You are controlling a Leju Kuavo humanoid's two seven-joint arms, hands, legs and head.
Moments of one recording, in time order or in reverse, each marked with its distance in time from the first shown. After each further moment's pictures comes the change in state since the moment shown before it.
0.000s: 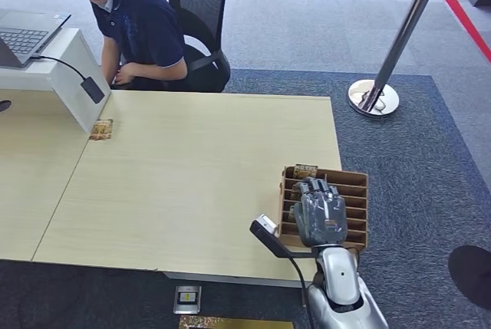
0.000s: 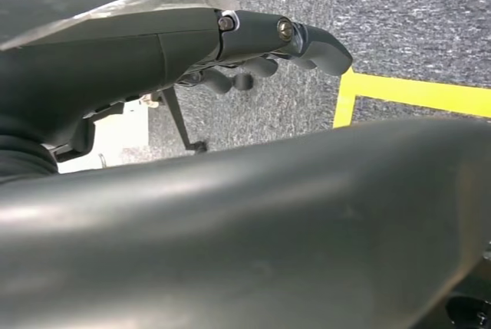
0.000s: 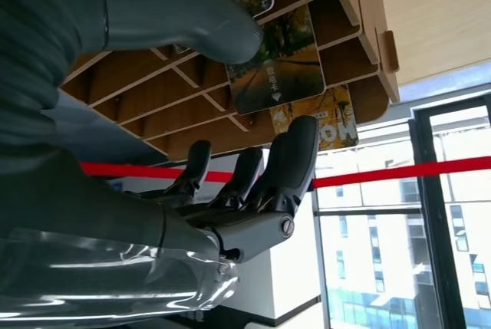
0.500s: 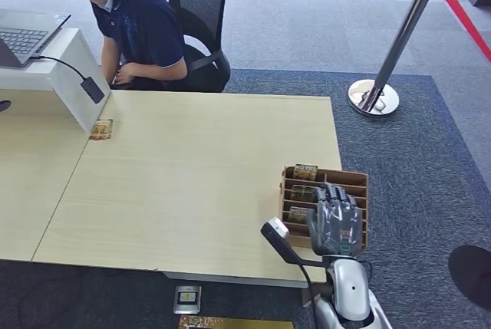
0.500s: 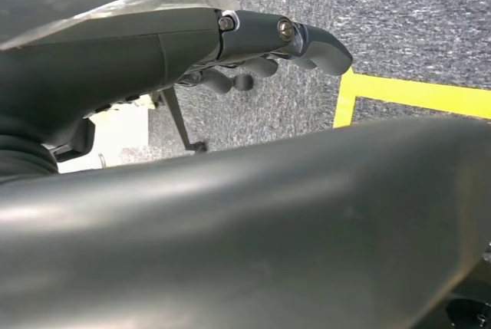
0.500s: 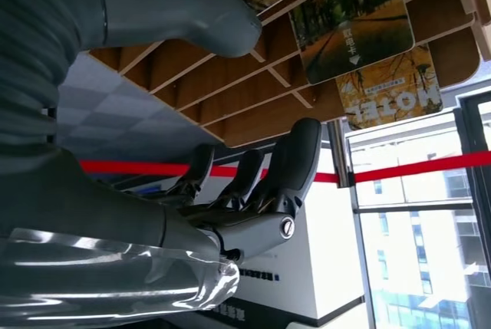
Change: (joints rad) left arm 0.001 0.000 0.003 0.000 0.000 0.001 -0.003; right arm 0.091 -0.034 0.008 -0.141 0.004 0.022 0.102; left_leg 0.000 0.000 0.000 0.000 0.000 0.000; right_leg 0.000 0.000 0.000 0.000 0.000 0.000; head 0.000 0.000
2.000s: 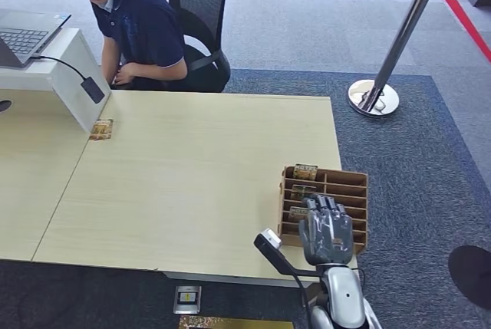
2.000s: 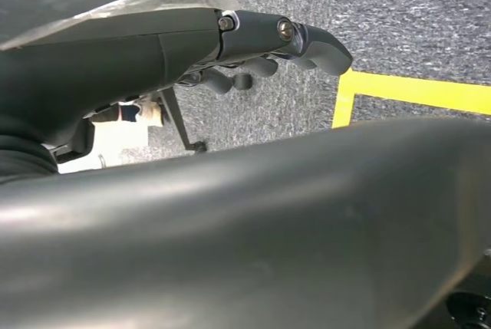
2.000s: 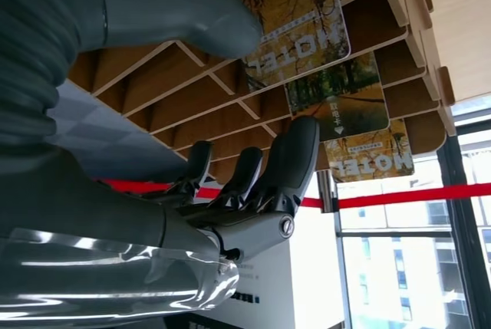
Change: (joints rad) left arm -0.003 0.000 -0.007 0.000 -0.002 -0.009 0.002; right arm 0.033 0.035 -0.018 0.026 -0.001 0.015 -0.072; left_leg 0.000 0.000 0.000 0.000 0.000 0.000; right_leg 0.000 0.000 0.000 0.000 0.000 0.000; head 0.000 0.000
